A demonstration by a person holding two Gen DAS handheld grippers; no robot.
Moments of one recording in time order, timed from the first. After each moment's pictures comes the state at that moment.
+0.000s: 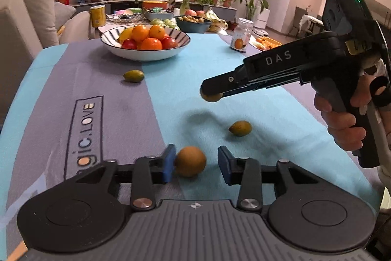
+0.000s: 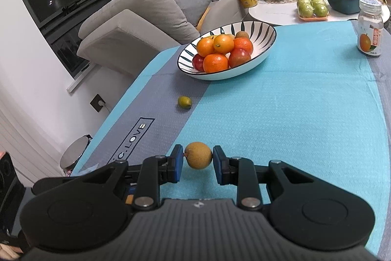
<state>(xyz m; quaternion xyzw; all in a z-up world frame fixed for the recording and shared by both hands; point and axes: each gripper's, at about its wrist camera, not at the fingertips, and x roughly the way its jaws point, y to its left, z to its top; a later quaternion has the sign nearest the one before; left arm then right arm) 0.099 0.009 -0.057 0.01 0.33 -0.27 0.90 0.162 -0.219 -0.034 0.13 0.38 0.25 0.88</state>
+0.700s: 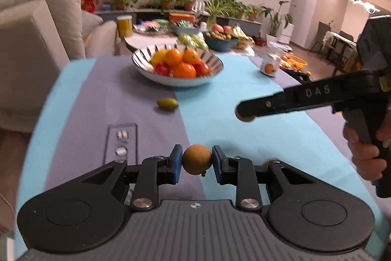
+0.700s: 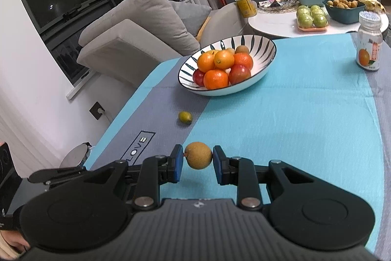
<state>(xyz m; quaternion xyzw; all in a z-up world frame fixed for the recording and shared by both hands) 0.126 0.018 -0.035 0.00 0.30 -0.21 0.93 0.167 -0.219 -0.023 0.13 0.36 0.25 0.89</state>
